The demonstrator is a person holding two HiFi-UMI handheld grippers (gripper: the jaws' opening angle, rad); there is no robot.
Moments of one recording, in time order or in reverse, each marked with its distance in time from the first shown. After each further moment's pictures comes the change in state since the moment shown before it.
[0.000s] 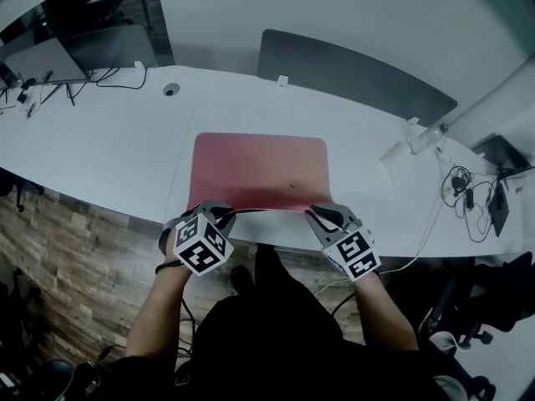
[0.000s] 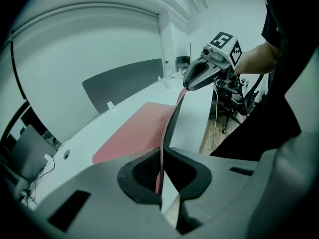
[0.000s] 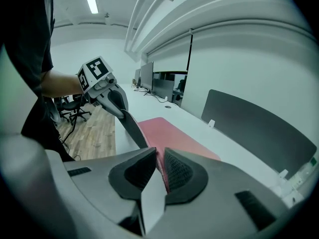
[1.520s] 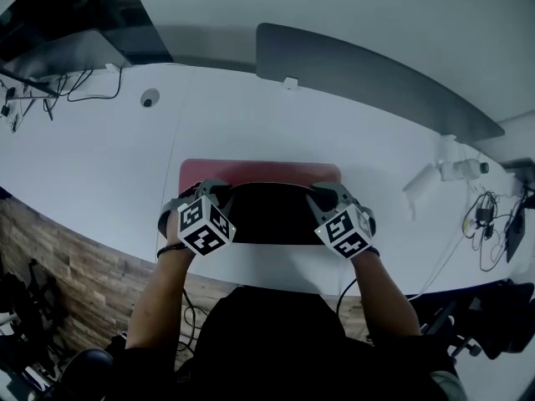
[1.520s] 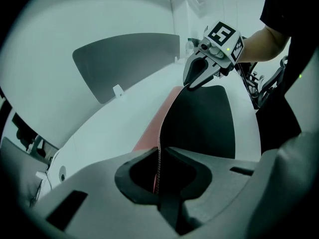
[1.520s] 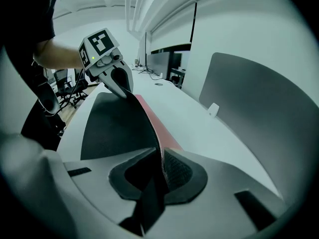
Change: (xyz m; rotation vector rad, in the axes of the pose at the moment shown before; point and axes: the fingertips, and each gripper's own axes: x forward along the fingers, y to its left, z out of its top) left arm 0.145 0.172 0.023 -0.001 0.168 -0.014; right arm 0.174 -0.162 -0.023 -0.093 0.202 0.102
